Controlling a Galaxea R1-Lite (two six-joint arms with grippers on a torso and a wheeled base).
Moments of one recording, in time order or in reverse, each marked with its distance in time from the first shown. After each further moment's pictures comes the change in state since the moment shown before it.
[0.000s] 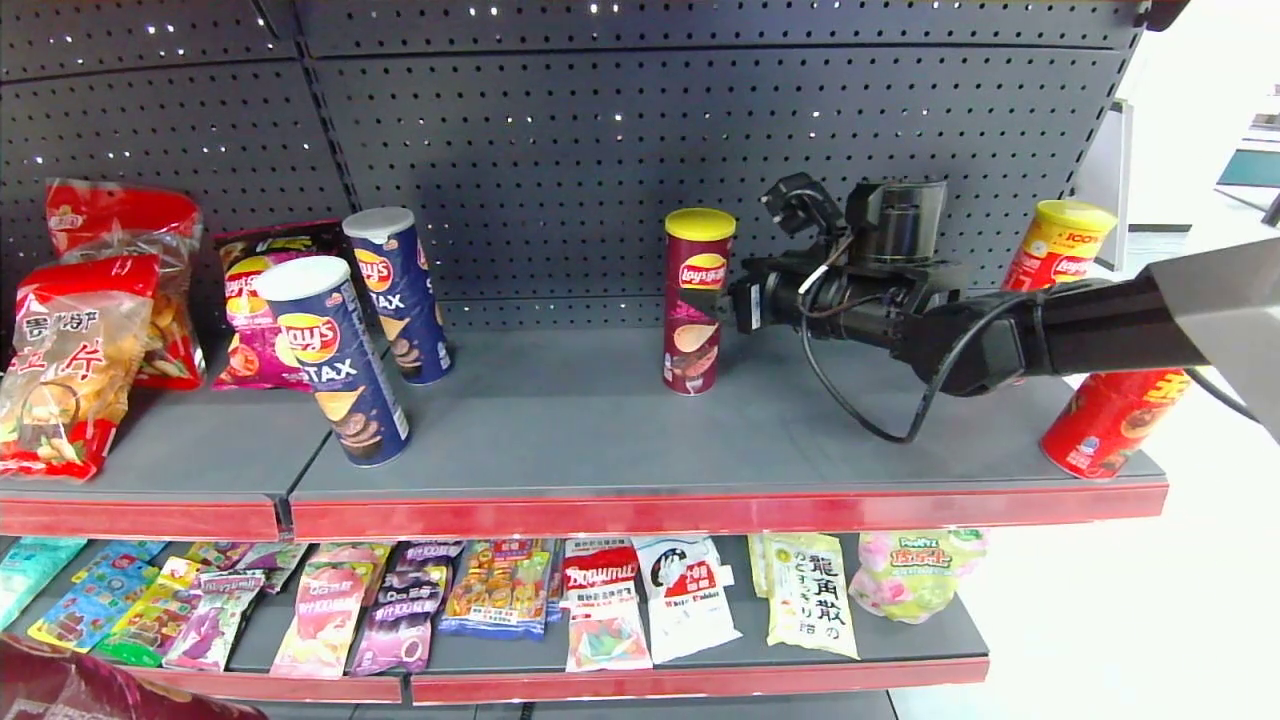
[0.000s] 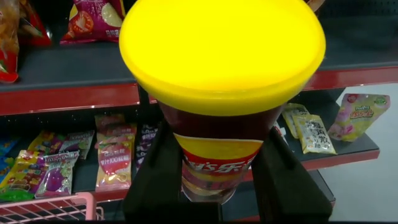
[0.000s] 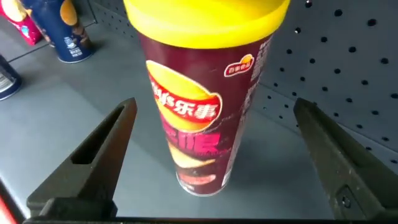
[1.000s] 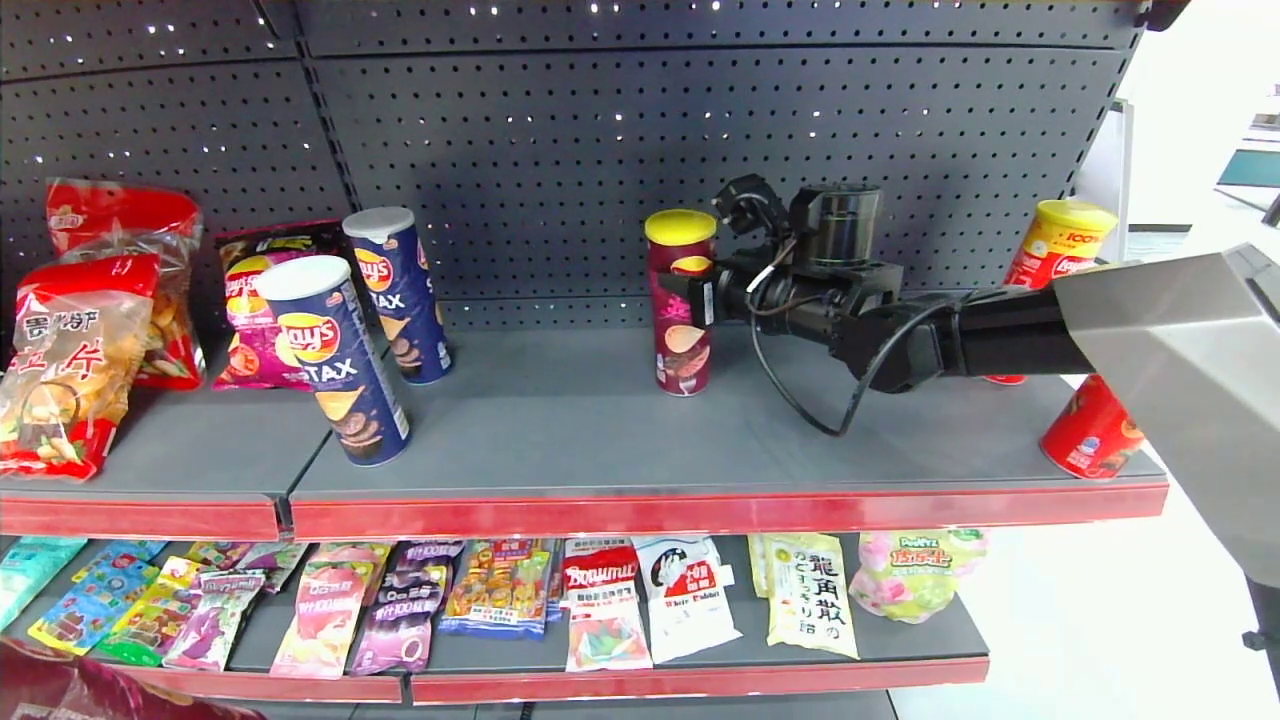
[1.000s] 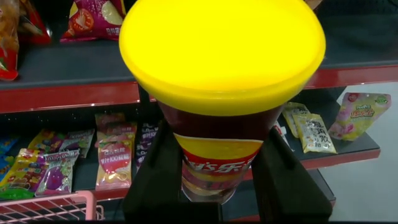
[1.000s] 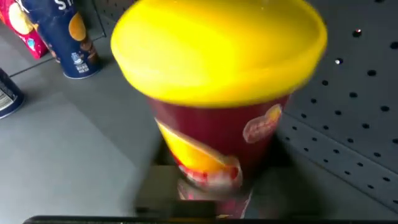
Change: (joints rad) left arm 0.000 -0.008 0.009 0.003 0.001 0.000; right arm 0.058 0.122 -0.183 0.011 -0.032 0.000
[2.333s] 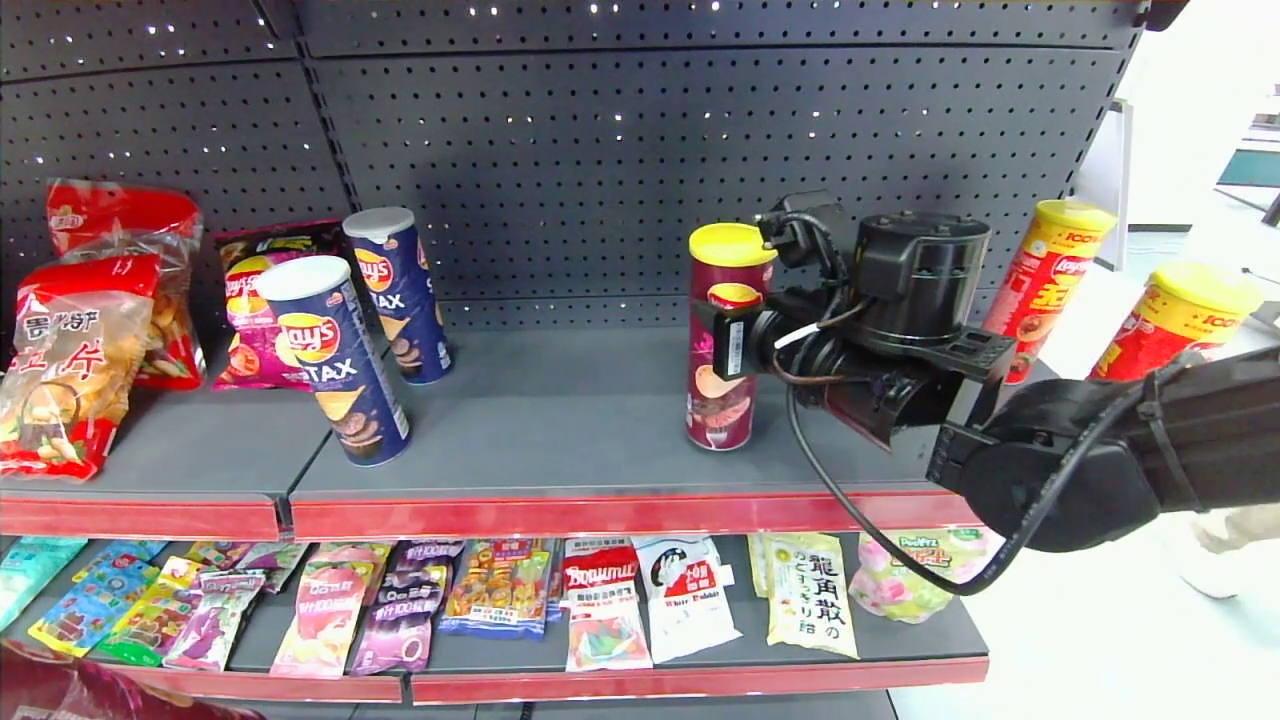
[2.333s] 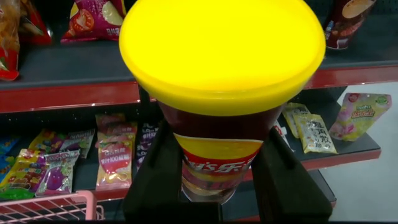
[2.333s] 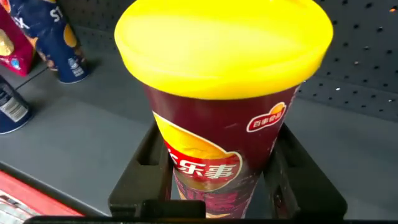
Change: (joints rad) left arm 0.001 -0.008 0.003 -0.001 0.001 0.000; right arm 0.206 -0.356 0.604 -0.271 -0.505 0.105
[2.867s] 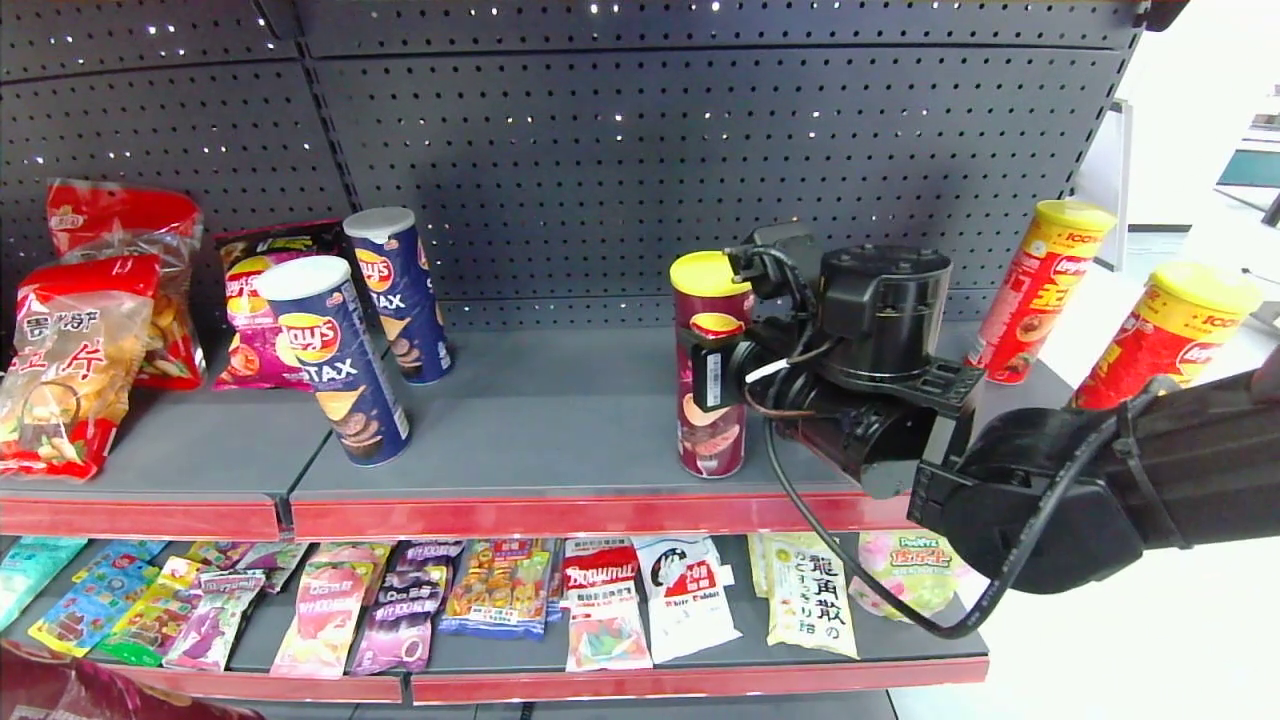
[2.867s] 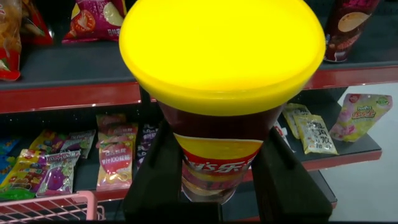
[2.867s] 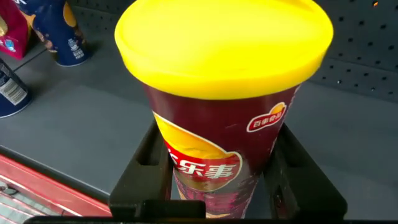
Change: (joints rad) left arm 0.000 -0.001 -0.001 0.000 0.000 0.000; right arm 0.064 0.016 0.032 -0.001 -0.083 0.011
